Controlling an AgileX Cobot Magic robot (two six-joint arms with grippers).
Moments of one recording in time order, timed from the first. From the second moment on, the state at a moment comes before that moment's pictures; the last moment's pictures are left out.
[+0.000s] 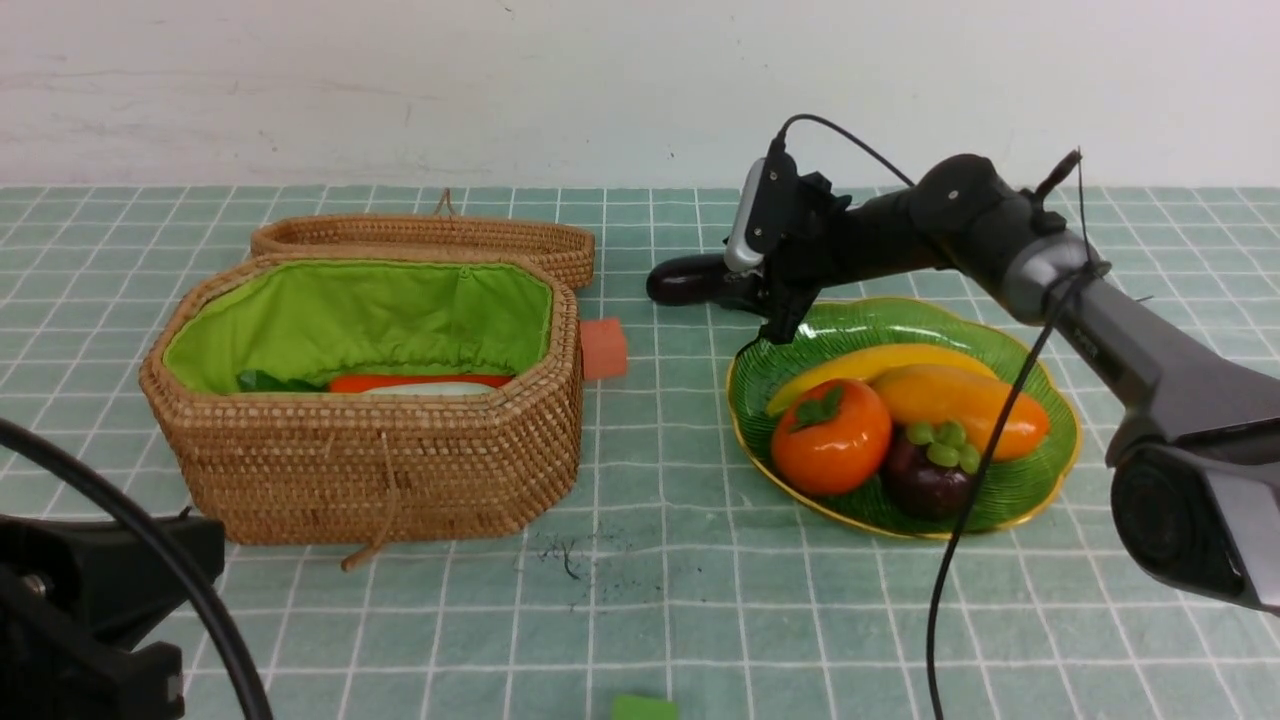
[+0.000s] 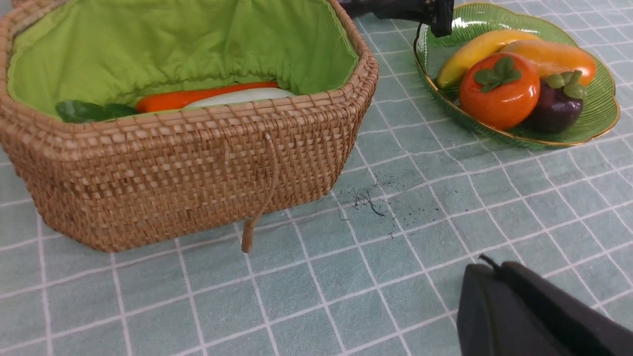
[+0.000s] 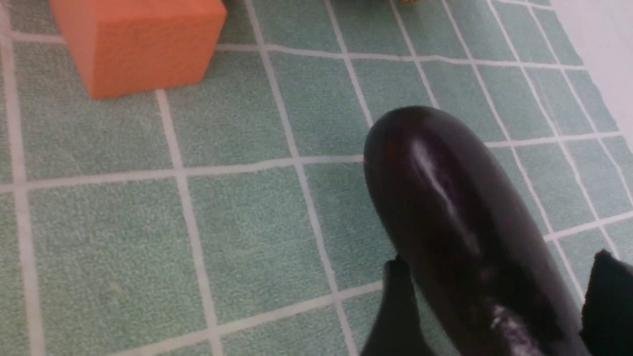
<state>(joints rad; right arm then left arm) 0.18 2.71 -2.53 0.83 0.73 -1.67 -0.55 0.62 -0.61 0.13 0.52 -0.36</state>
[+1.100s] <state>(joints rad) 0.18 2.71 -2.50 0.81 0.71 -1.67 -0.55 0.62 -0.61 0.11 0.52 -0.36</state>
